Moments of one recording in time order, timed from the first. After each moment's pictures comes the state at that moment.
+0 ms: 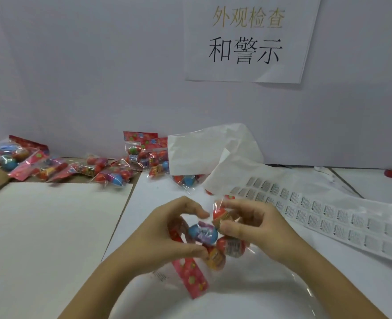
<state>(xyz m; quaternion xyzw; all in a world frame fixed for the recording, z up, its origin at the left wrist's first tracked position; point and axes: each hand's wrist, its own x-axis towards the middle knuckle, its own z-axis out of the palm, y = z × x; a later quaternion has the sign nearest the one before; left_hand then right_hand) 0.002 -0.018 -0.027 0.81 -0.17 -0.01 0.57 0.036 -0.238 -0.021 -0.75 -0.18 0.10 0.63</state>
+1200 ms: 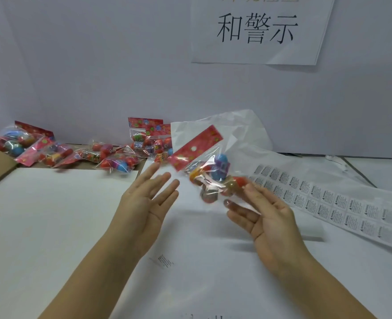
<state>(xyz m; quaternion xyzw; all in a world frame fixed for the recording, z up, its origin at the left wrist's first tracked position) 0.014 -0.014 -0.024 0.42 0.15 0.06 0.89 0.023 -0.210 -0.030 -0.49 0.05 0.07 0.87</state>
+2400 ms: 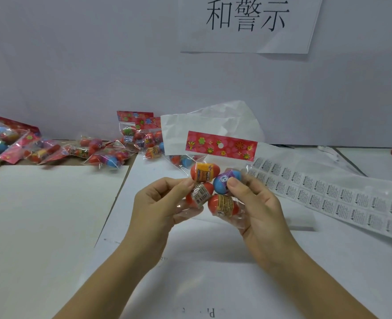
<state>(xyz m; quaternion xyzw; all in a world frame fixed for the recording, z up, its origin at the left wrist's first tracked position) -0.004 -0.052 -0.023 0.62 0.07 0.07 0.78 0.018 -0.207 -0.028 -0.51 -0.02 0.08 0.86</state>
